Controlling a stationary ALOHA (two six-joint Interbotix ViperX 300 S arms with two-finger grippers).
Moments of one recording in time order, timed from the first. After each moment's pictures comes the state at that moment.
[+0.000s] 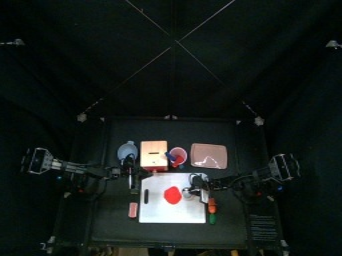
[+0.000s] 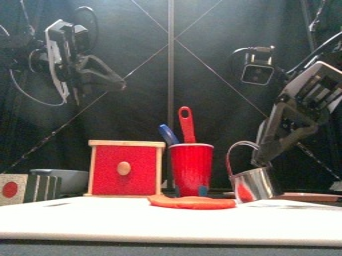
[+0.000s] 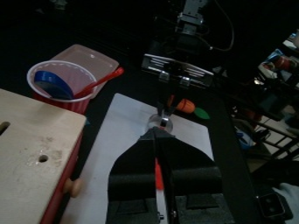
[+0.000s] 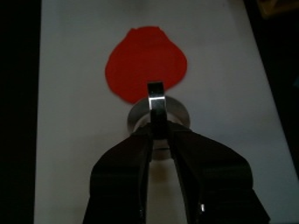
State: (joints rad) left arm -0.02 -0.42 1.11 -0.20 -0.53 -0.21; right arm 0.12 -0.17 1.01 0.24 -0.17 0.02
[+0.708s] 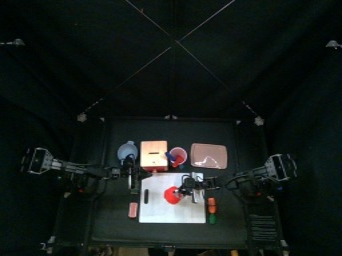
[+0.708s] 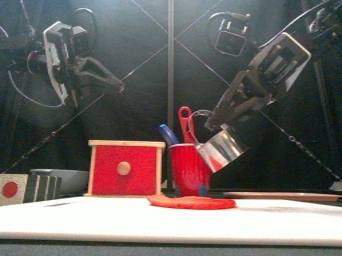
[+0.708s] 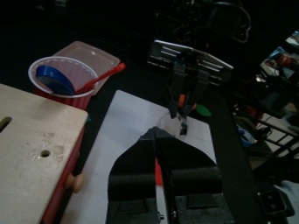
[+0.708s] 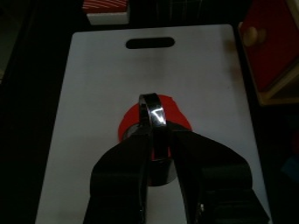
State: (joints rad) left arm -0.02 -0.42 1.12 -0.20 -0.53 -0.21; right arm 0.09 -0.11 0.83 0.07 -0.16 0.02
